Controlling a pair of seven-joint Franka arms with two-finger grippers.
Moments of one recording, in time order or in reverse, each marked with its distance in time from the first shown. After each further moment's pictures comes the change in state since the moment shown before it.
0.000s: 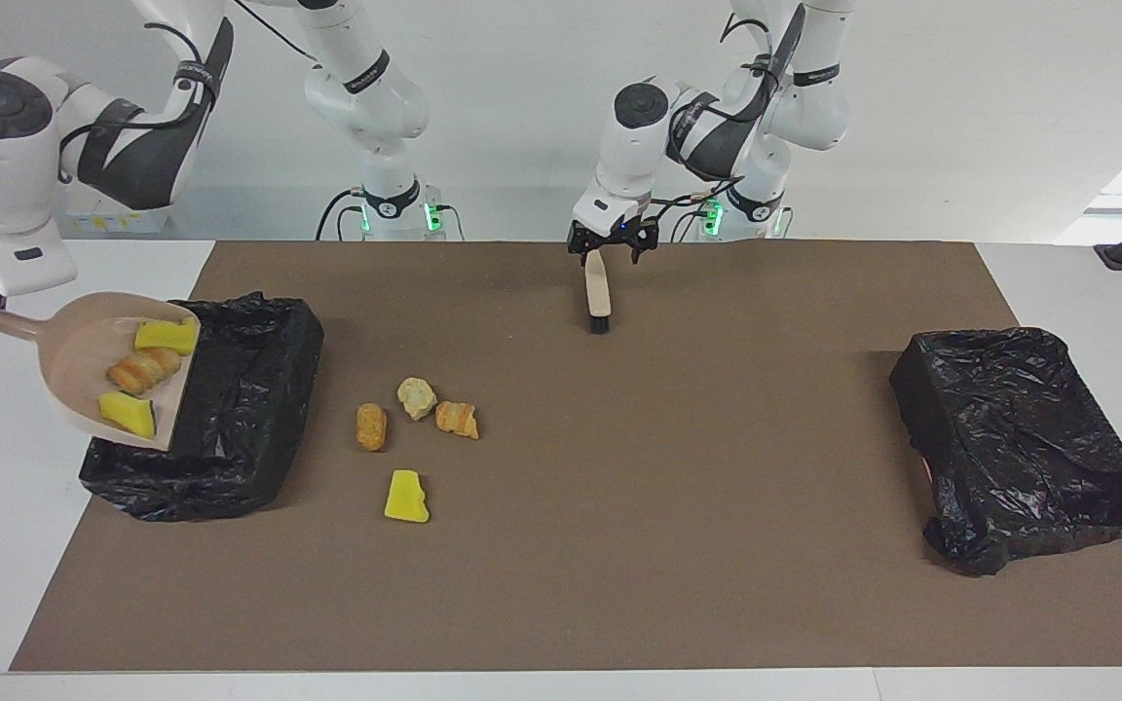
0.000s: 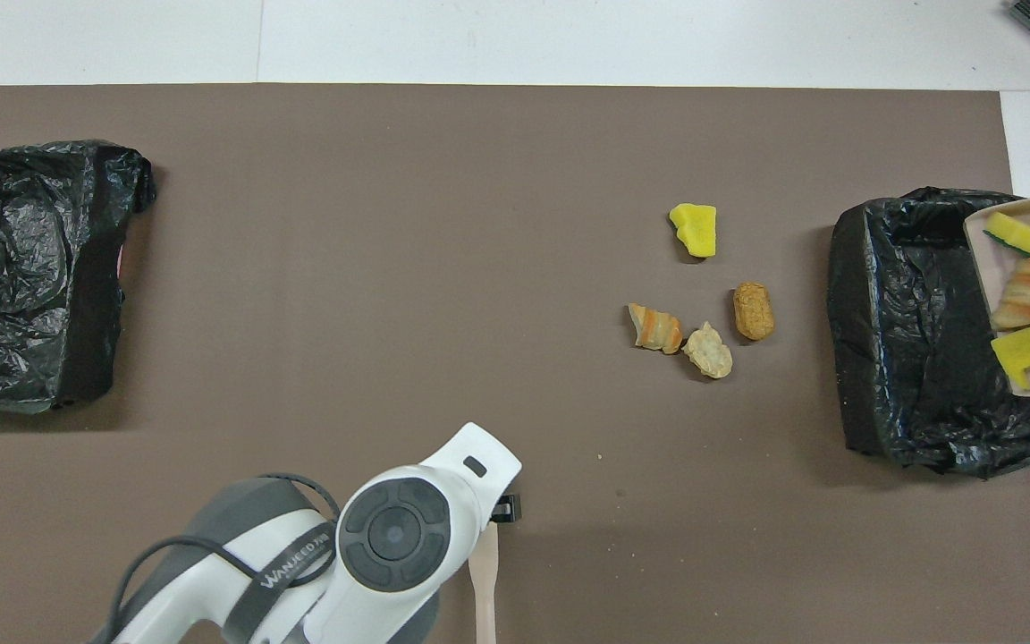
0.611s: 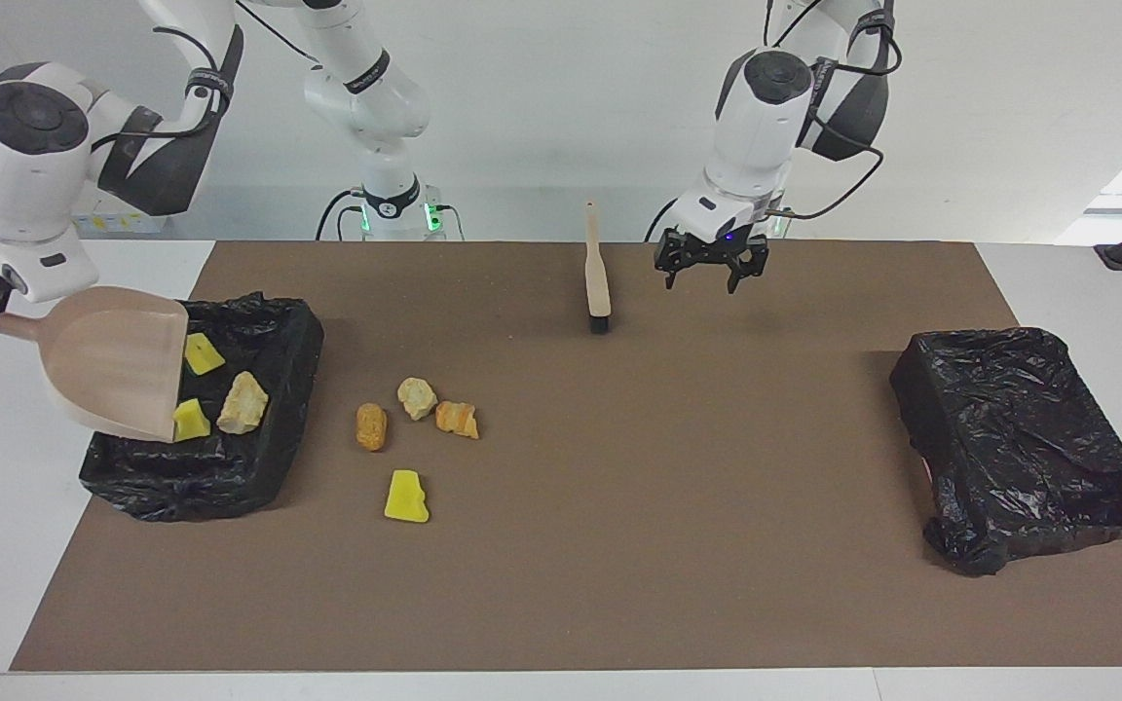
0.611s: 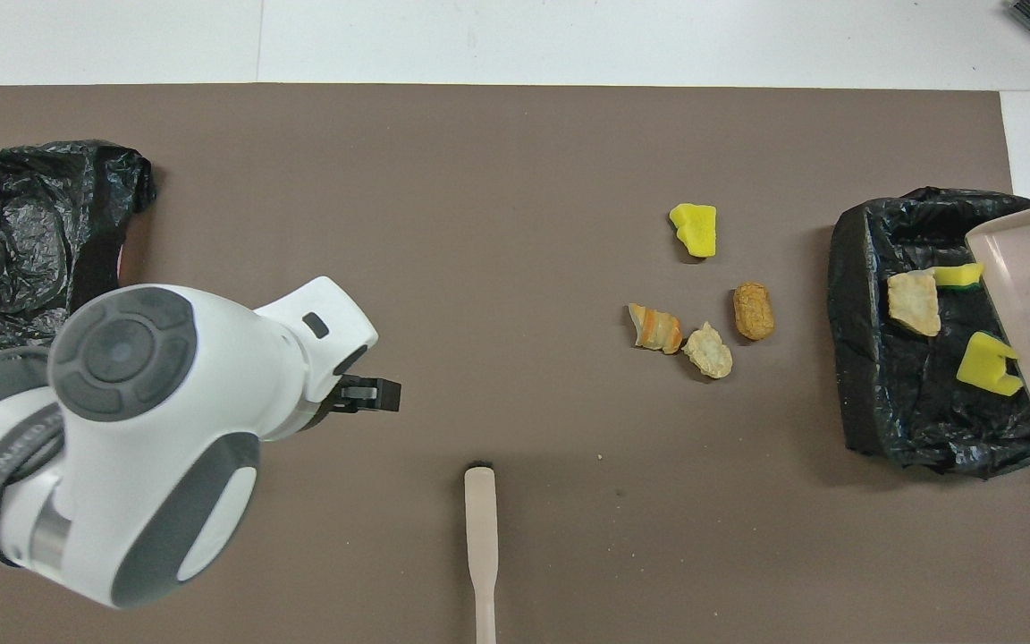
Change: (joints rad) left arm 0.312 0.003 0.007 0.275 0.038 -0.243 0.430; right arm 0.008 0.000 -0.001 -0.006 -0.040 -0.001 -0.067
